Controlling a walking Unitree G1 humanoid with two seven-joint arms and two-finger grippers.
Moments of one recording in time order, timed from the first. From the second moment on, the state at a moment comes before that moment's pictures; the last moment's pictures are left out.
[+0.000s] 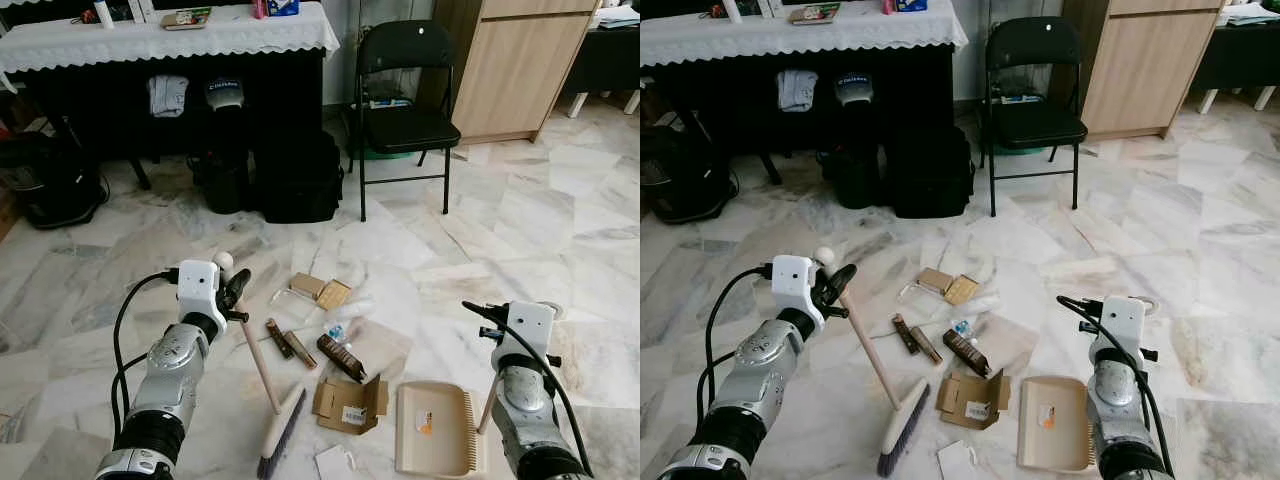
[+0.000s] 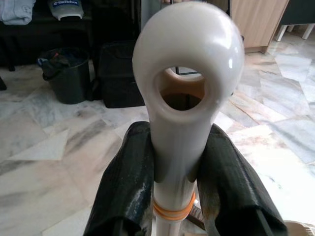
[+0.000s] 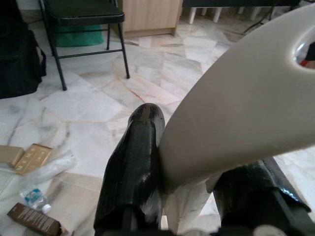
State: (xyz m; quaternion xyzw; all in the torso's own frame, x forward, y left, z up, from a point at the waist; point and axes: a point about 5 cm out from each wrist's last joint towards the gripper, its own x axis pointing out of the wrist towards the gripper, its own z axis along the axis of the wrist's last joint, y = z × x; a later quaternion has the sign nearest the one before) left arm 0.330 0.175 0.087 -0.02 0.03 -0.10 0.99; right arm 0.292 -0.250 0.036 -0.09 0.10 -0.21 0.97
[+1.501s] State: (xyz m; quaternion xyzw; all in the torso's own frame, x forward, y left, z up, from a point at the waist) left arm 0.327 0.144 0.094 -0.05 0.09 -0.28 0.95; right arm 0.287 -0.259 0.028 0.05 0.11 -0.25 0.96
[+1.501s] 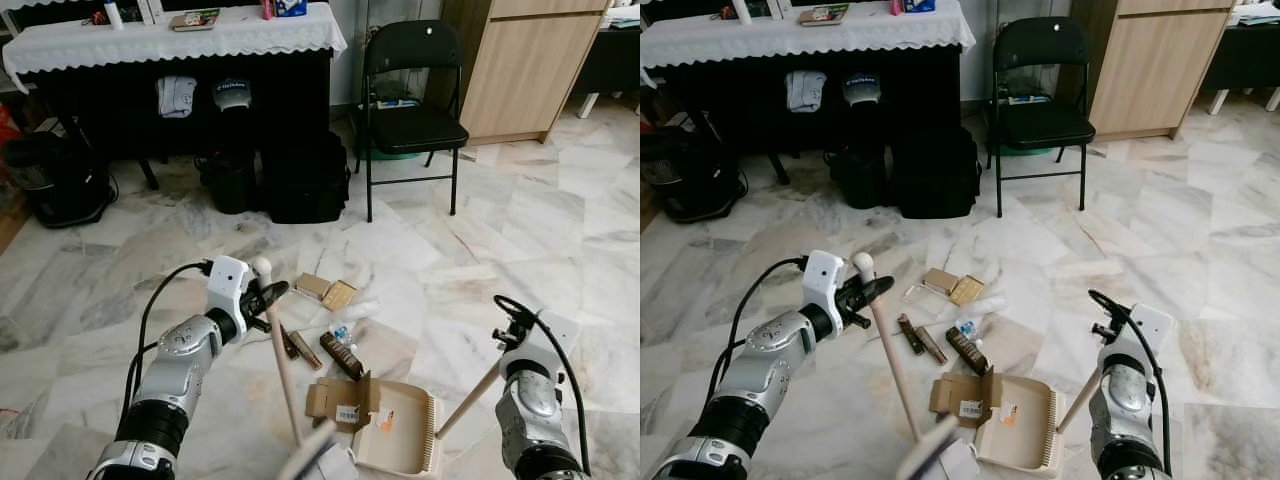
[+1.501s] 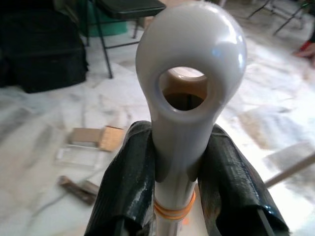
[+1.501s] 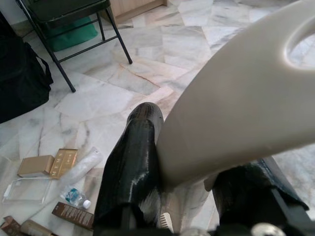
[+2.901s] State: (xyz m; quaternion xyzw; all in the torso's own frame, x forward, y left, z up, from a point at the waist) left arm 0.351 0.158 0.099 -0.04 0.02 -0.06 1.00; right arm 0.283 -0.264 0.028 0.05 0.11 -0.26 0.96
